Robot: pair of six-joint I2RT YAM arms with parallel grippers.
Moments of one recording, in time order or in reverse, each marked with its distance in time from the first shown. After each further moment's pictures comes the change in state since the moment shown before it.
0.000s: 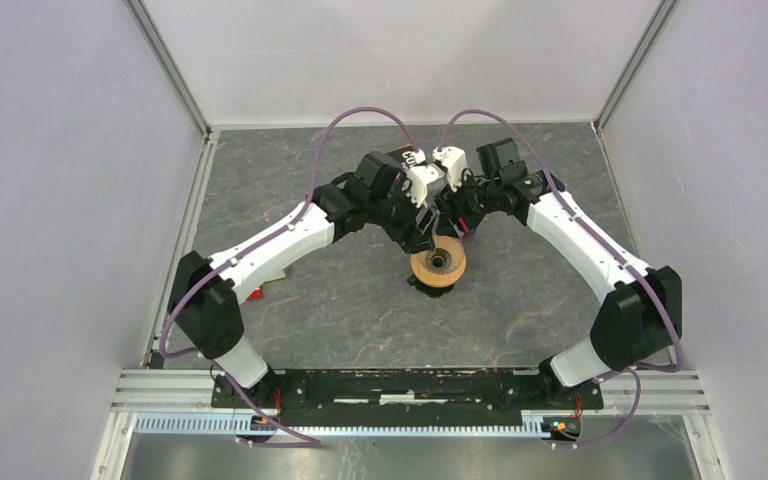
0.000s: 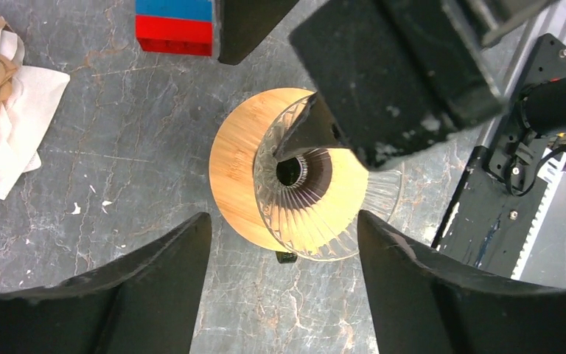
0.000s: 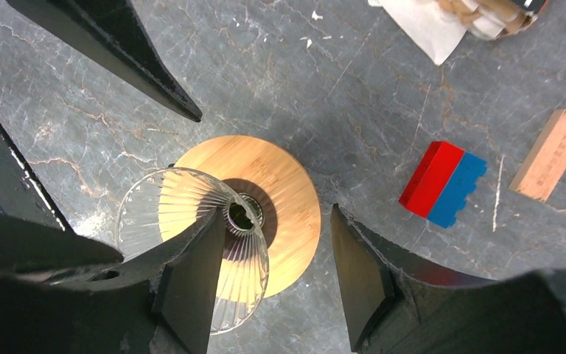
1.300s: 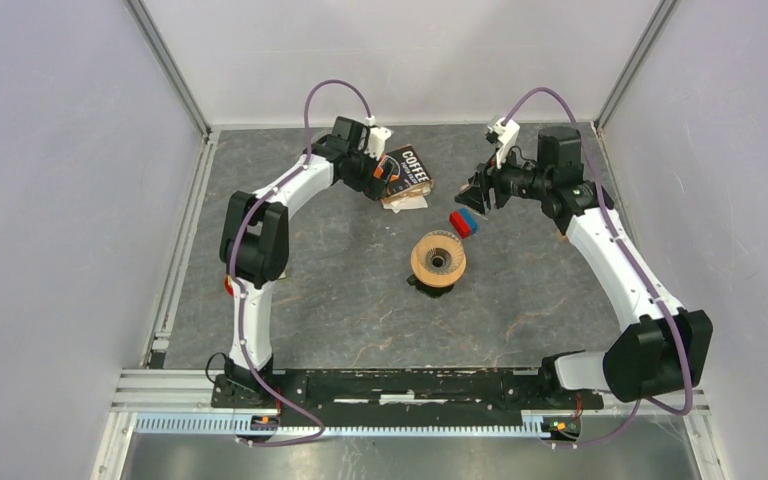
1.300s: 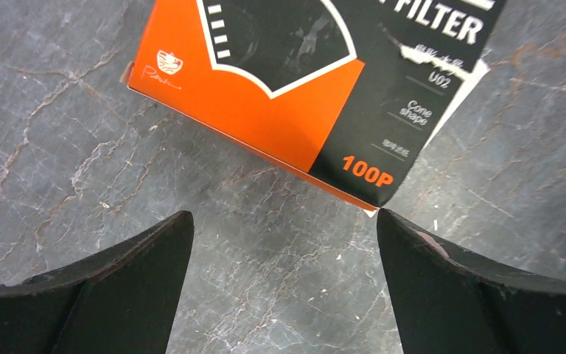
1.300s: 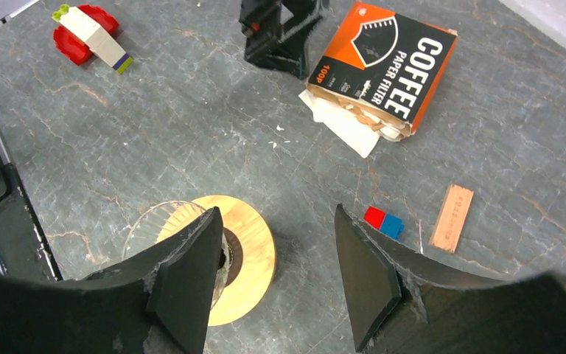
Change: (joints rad) left arm 0.354 0.502 0.351 0.010 -0.155 0.159; right arm -0.223 -0.163 -0.089 0.280 -0.247 0.064
